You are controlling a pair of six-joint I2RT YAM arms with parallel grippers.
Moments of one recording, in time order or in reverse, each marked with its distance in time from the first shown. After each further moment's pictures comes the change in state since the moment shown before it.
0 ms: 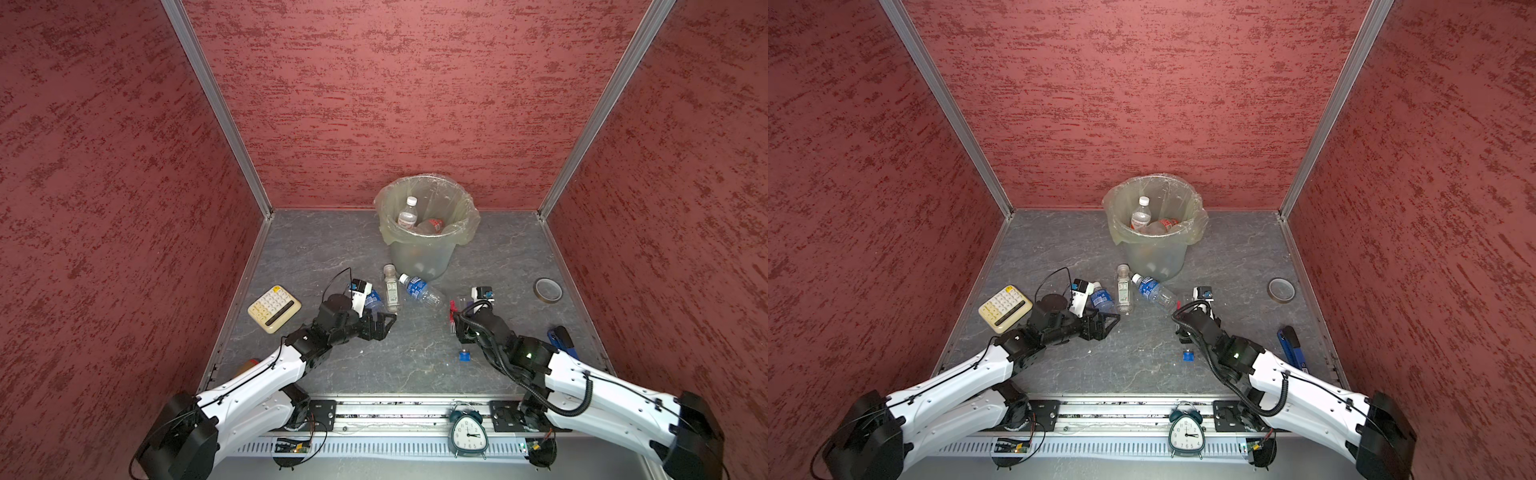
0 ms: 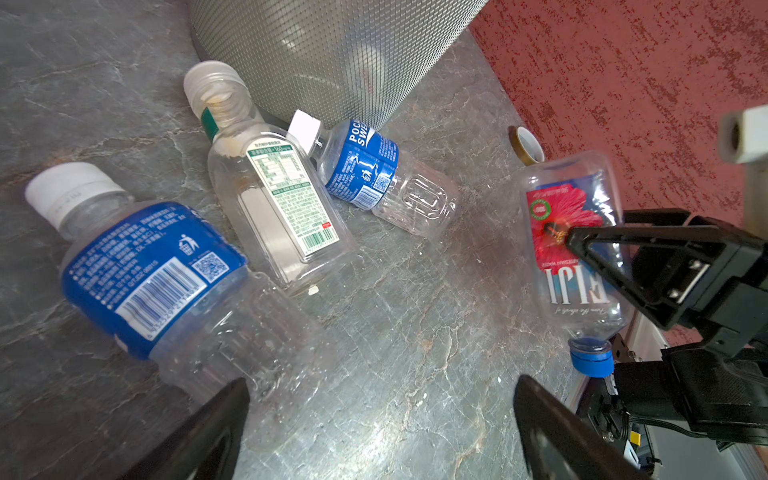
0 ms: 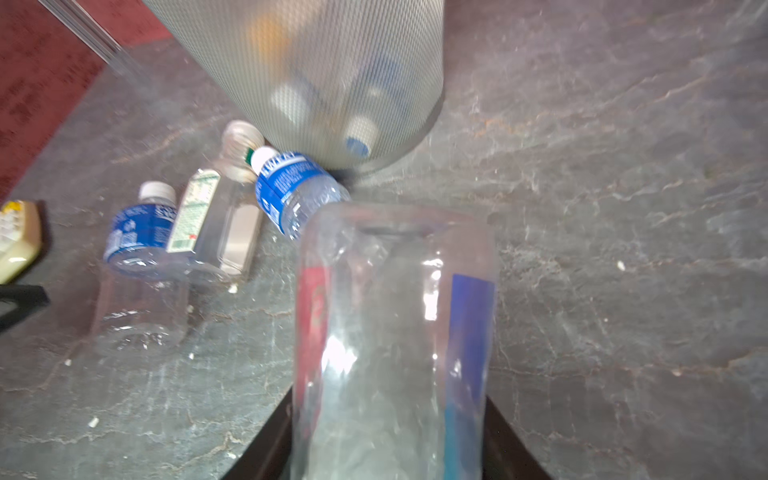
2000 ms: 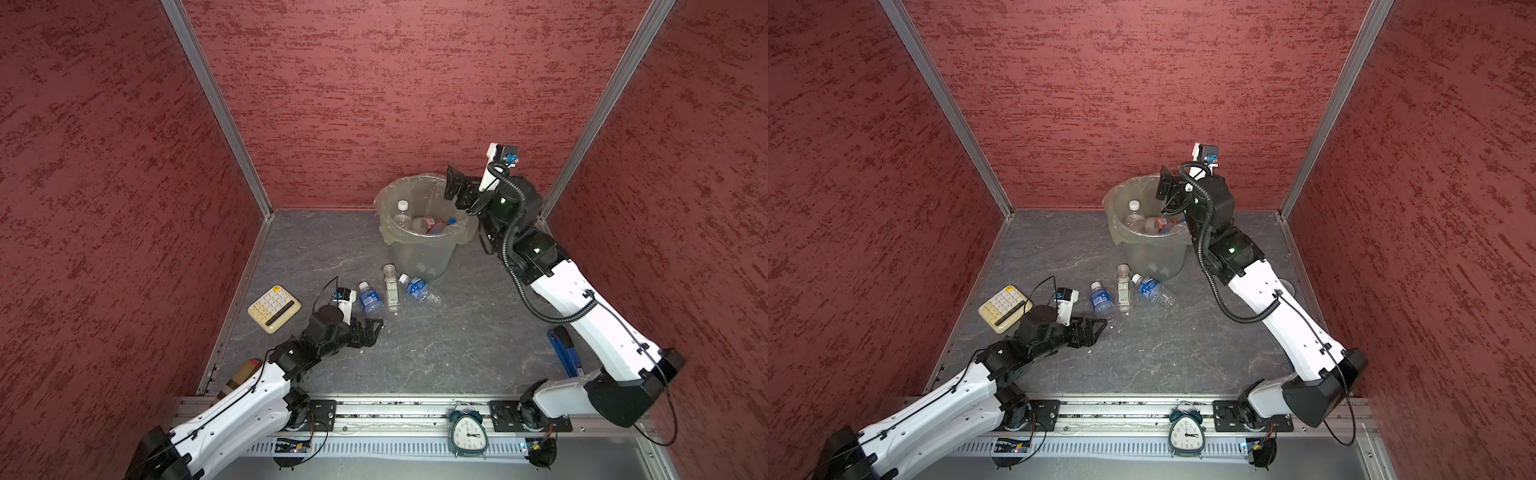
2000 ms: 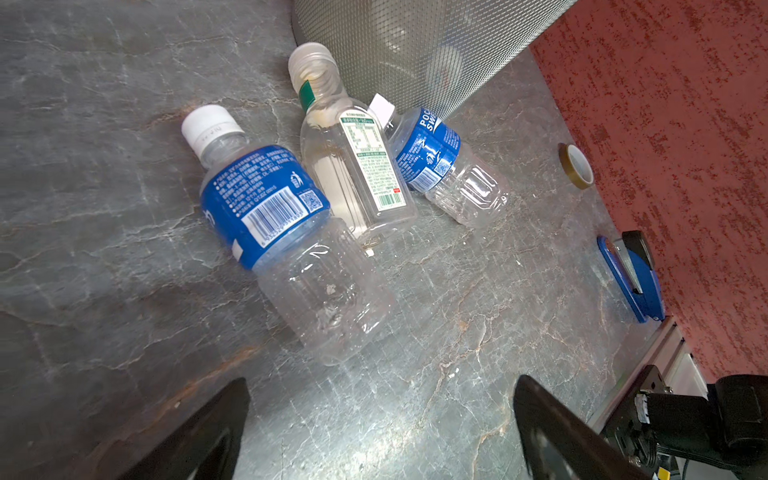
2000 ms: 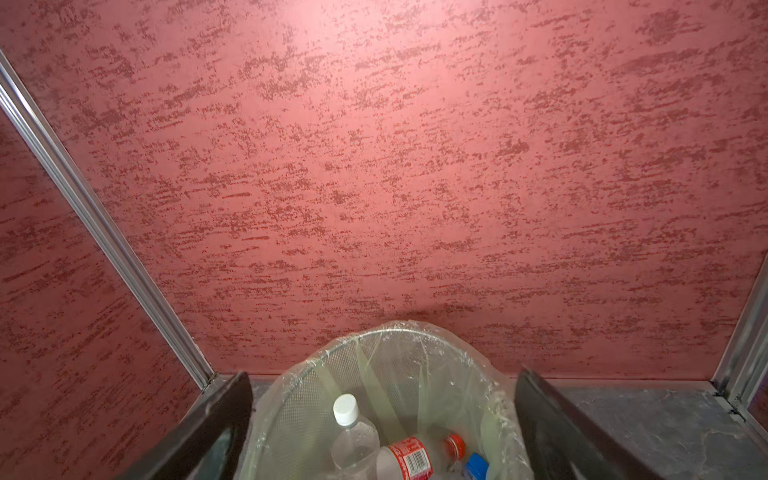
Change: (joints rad) left arm -0.015 -0.216 -0.040 -0.234 -0.157 -0.092; right arm -0.324 0.553 1.101 0.134 -0.062 -0.469
